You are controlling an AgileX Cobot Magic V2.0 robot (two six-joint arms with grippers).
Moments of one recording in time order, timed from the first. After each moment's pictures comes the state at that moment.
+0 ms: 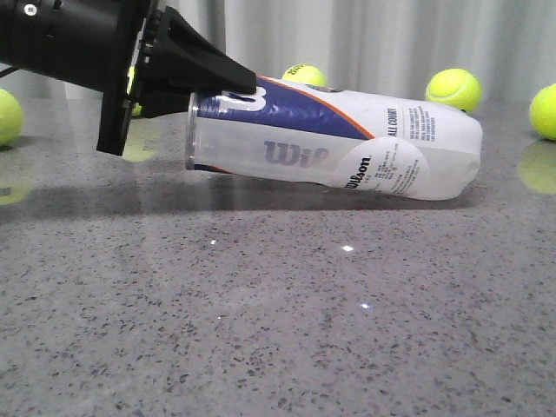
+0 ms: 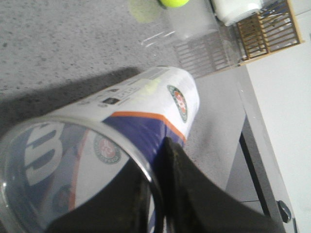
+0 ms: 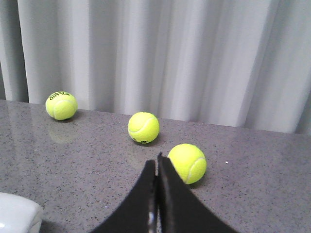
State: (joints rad) left arm -0.30 1.67 -0.98 -1.54 1.02 0.98; right arm 0.00 0.51 -0.42 0.13 -0.02 -0.18
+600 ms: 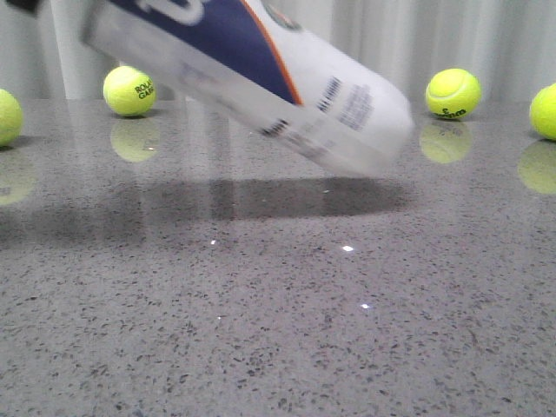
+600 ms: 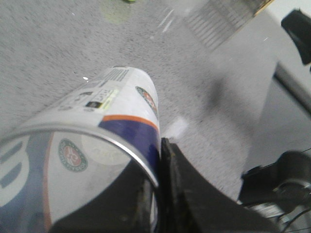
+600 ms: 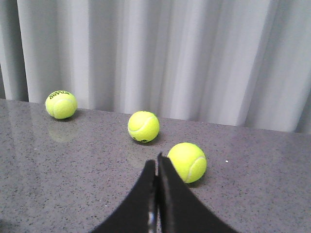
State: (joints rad) left arm -0.30 1.30 -1.04 -1.12 1.01 0.88; right arm 0.00 0.51 -0.41 0.13 -0.02 -0.18
